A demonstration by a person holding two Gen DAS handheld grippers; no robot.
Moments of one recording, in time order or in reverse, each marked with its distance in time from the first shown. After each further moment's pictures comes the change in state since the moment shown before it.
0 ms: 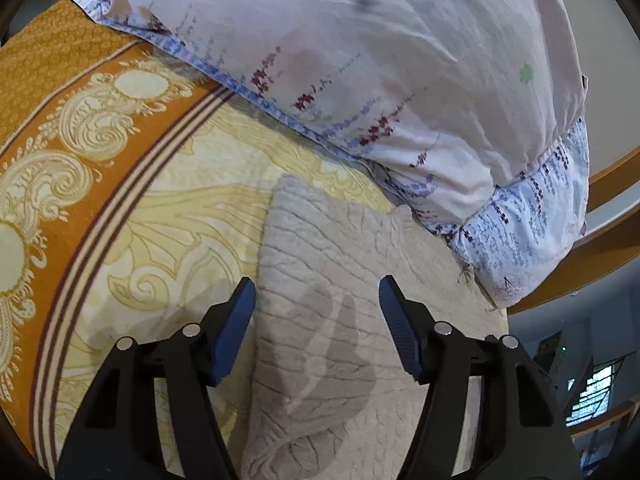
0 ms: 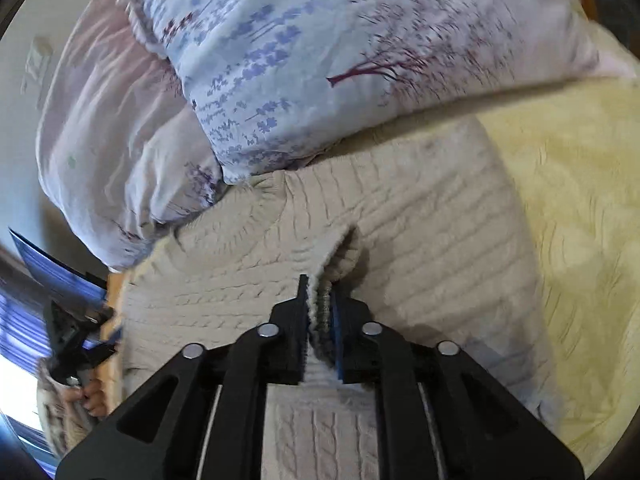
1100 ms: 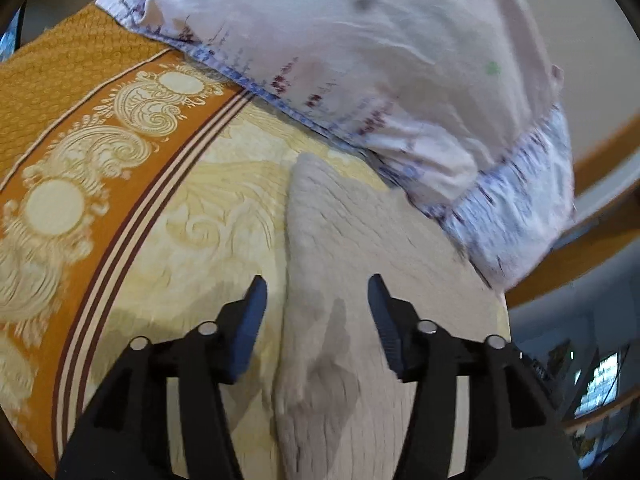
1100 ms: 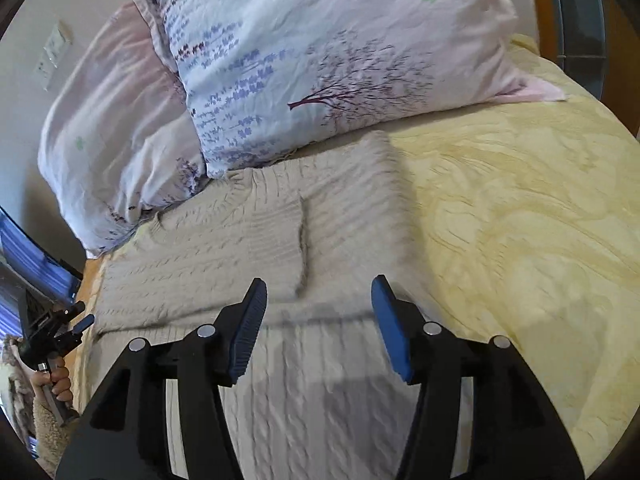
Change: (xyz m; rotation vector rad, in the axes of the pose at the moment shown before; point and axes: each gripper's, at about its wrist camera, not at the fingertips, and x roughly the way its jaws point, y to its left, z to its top) left arm -0.048 0.014 -0.040 0.056 -0.052 -0.014; right arm -0.078 -0.024 -0.050 -0.090 -0.114 -0.135
